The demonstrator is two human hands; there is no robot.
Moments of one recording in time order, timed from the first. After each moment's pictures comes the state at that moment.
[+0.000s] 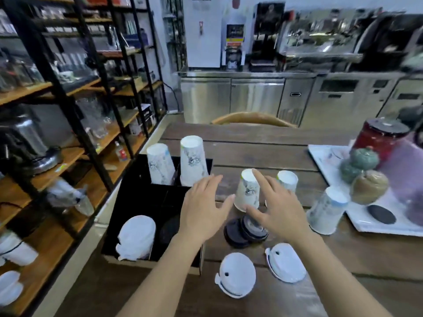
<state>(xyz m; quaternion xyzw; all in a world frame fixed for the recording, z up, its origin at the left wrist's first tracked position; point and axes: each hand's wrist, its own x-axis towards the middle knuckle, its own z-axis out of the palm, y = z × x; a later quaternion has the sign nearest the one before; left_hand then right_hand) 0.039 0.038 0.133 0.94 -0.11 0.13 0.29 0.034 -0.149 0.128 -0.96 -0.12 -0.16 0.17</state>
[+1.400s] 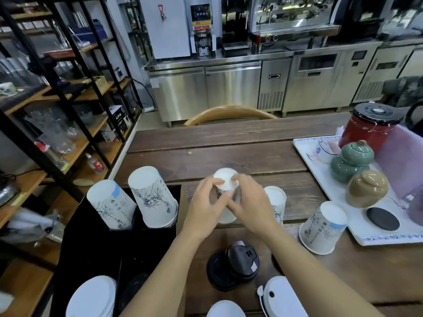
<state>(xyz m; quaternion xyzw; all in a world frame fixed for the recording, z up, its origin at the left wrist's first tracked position) 0.164 -0.036 0.120 0.83 -0.12 0.02 0.54 0.158 -0.165 0.104 -0.92 -0.05 -0.21 0.34</state>
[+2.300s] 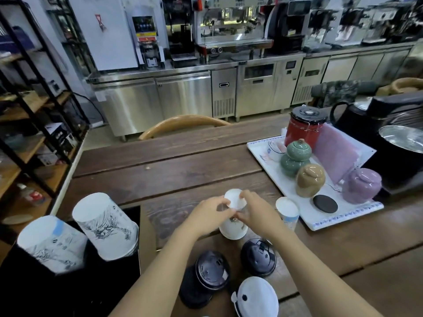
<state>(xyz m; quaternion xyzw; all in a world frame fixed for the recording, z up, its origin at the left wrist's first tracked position) 0.197 -0.104 0.101 0.87 -0.25 -0.22 0.35 0.137 -0.257 0.077 -0.96 0.10 -0.03 0.27</state>
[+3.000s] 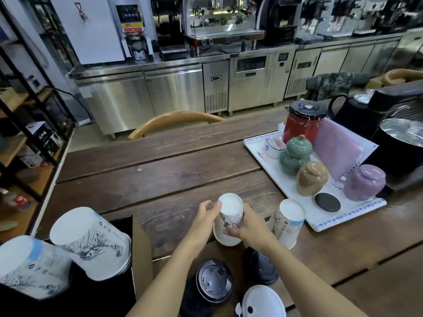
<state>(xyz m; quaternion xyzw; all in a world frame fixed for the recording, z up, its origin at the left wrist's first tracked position) 0.208 -0.106 0.055 0.74 -0.06 -0.31 0.60 0.148 -0.246 0.036 -0.87 0.17 0.01 0.45</state>
